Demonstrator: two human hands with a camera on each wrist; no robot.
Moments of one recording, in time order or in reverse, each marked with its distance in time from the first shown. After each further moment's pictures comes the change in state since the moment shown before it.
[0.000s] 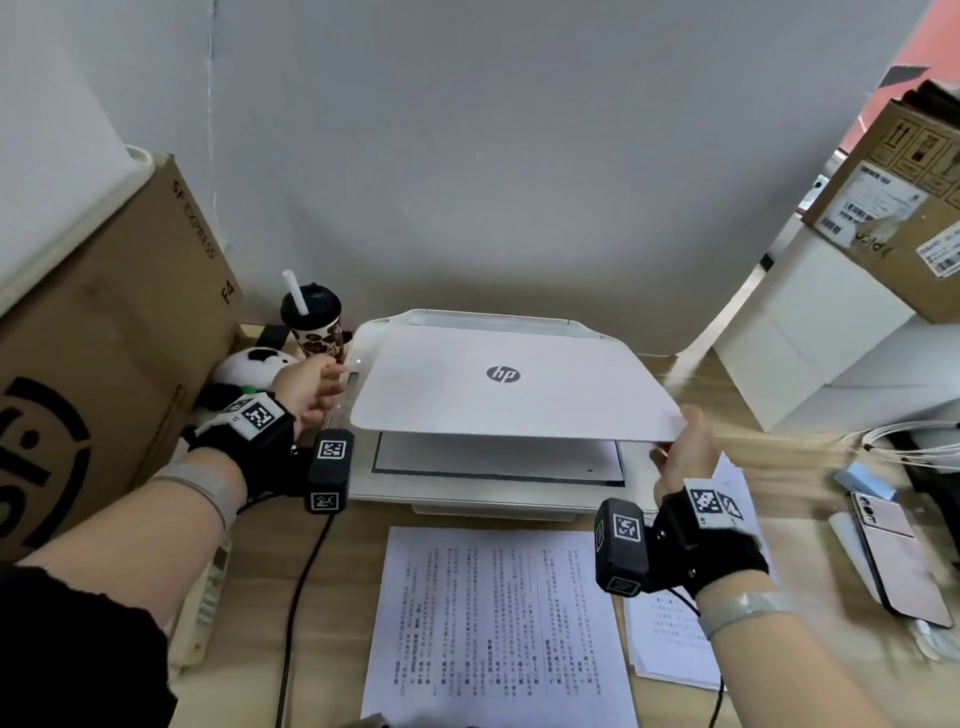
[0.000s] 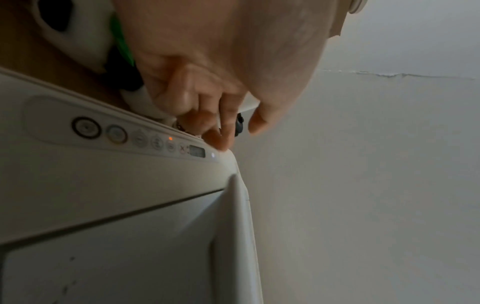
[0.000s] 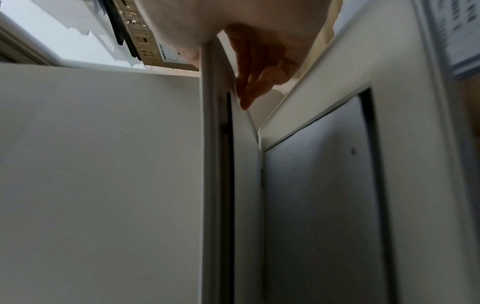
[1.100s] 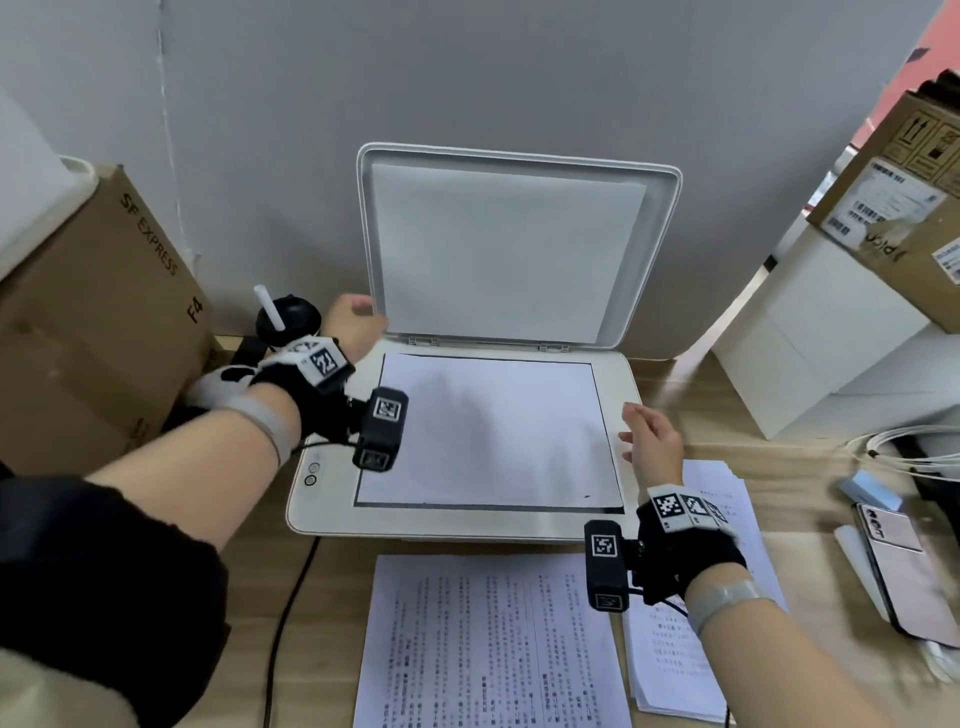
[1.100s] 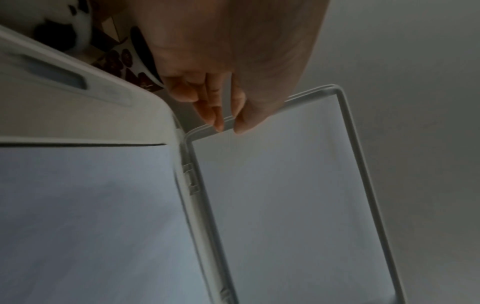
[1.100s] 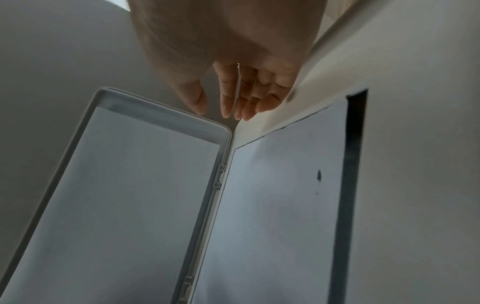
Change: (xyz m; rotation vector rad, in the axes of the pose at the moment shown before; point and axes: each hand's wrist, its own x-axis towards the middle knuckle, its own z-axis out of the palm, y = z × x) left_hand 0.028 0.072 0.080 0.408 0.059 0.370; right_hand 0.040 0.024 0.025 -0.257 -0.282 -0.183
